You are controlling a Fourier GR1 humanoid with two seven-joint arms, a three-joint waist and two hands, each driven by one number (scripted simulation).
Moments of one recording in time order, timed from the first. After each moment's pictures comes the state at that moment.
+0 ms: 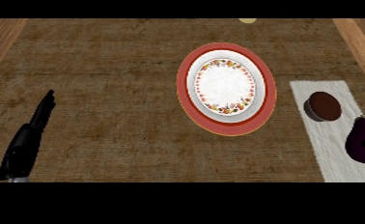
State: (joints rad) left arm 0.09 0.46 -0.05 -1.46 -0.01 0.17 -0.14; right arm 0.00 -0.83 -0.09 -1.28 -0.24 -0.01 0.70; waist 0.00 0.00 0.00
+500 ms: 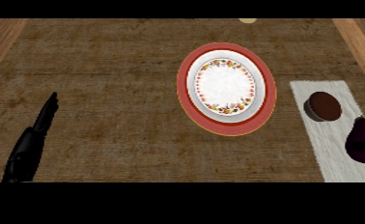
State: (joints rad) left arm 0.12 0.40 -0.03 -1.51 -0.07 0.14 -0.13; right arm -0.06 -0.73 -0.13 -1.12 -0.14 0.07 0.62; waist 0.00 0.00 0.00
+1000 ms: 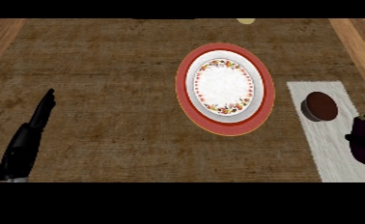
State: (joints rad) left arm 0.10 0.37 0.03 -1.52 -0.10 0.08 -0.10; right arm -0.10 -0.66 -0.19 -1.02 -0.04 0.08 0.51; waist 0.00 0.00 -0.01
